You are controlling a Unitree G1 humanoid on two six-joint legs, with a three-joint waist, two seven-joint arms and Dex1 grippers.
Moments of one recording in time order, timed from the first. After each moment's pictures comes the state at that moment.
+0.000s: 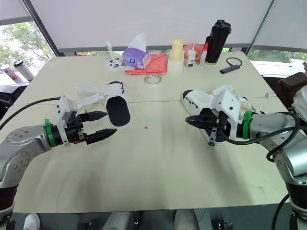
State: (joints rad) left arm -0.24 0.78 0.20 -0.40 -0.70 0.72 -0.85; right arm -0.32 -0.96 -0.17 -0.46 0.59 0.67 0.95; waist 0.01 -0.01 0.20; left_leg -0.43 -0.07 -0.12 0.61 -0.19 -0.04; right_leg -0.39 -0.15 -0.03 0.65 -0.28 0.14
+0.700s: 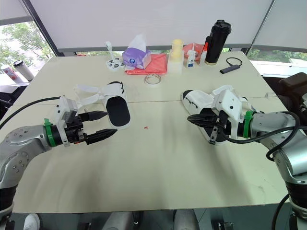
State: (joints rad) left arm -0.24 0.78 0.20 -0.41 -0.71 0.72 -0.84; right arm -0.32 -0.96 -0.17 -0.45 0.56 0.66 0.95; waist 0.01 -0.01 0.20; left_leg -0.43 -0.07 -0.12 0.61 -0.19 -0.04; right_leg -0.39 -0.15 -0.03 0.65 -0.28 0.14
